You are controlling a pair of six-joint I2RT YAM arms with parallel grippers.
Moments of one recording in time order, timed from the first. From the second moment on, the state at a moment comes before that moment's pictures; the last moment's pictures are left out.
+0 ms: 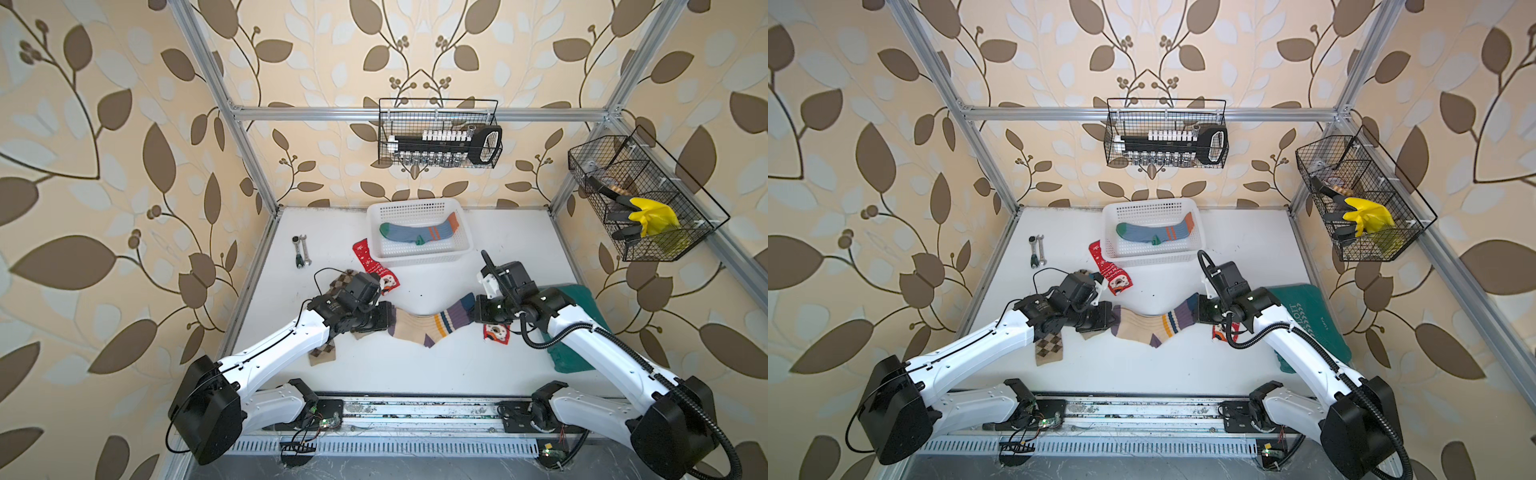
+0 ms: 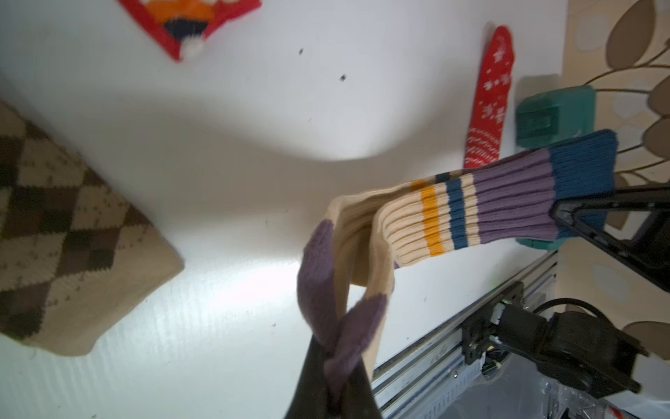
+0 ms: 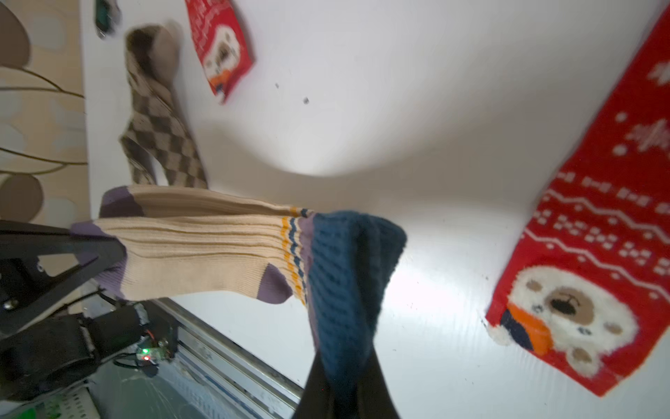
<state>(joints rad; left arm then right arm) -0.62 1.19 0.86 -0.57 0.27 -0.73 0.39 1.16 0.90 -0.74 -0.28 0.49</state>
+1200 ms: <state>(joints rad) -0.24 2.32 2.22 -1.01 0.31 -0.42 0.19 2.20 2.08 -0.96 -0.38 0.23</state>
